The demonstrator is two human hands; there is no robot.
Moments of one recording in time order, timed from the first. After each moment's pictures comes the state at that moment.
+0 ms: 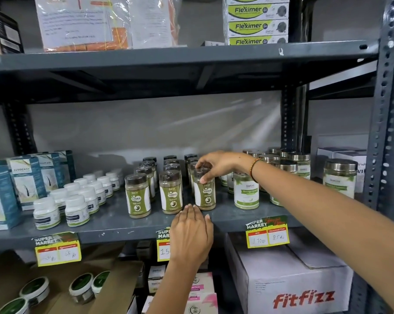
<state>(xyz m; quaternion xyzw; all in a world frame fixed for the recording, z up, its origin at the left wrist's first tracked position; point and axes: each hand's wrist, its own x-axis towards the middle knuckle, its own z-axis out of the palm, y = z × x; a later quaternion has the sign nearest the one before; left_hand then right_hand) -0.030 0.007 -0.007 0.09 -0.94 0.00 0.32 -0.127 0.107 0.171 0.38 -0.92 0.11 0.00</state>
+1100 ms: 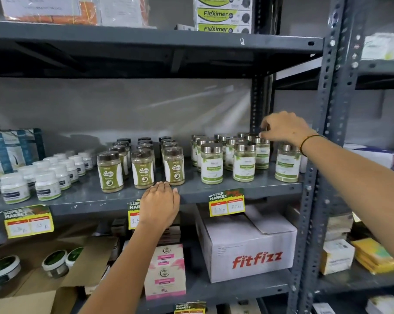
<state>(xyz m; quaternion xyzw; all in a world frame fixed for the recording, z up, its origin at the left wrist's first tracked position) -0.021 0.011 0.000 0.08 -0.95 -0.01 0.30 -0.106 0.317 0.190 0.09 -0.96 0.01 0.26</state>
